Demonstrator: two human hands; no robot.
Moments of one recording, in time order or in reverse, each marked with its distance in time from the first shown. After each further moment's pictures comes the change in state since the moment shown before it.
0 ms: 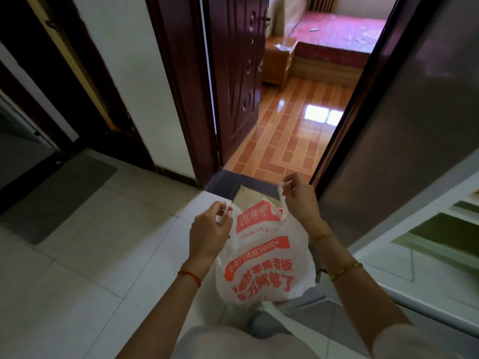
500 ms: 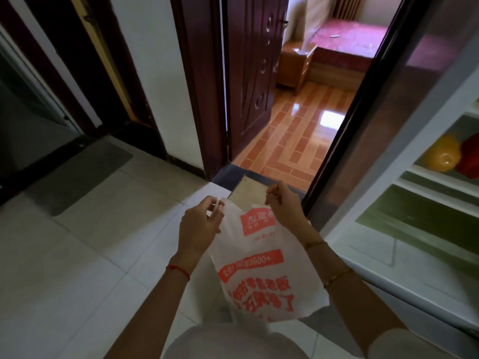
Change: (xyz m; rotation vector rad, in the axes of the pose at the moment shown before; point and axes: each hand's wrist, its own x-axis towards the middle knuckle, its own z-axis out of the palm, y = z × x) left_hand -0.093 0.027 -0.002 0.090 0.067 -0.039; right_hand -0.090 0.016 -0.017 0.136 -0.177 -0.196
